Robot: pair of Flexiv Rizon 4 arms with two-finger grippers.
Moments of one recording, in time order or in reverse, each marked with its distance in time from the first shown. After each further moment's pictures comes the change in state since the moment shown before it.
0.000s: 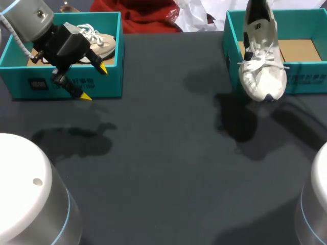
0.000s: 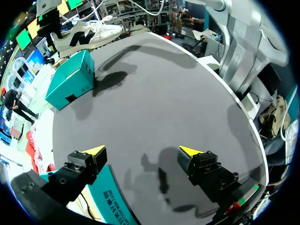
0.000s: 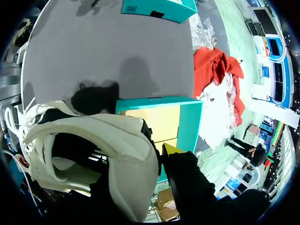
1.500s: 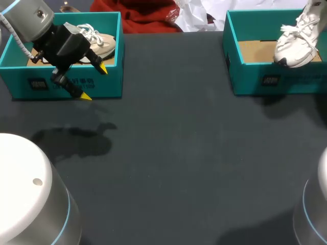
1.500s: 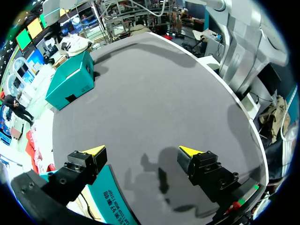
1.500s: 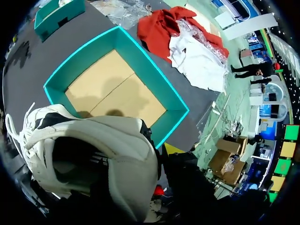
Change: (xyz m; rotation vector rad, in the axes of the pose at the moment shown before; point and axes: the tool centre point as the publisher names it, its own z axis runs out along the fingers) left arm 0.000 0.000 0.000 0.000 0.000 0.000; right arm -0.056 -0.224 0.087 0.033 0.019 0.719
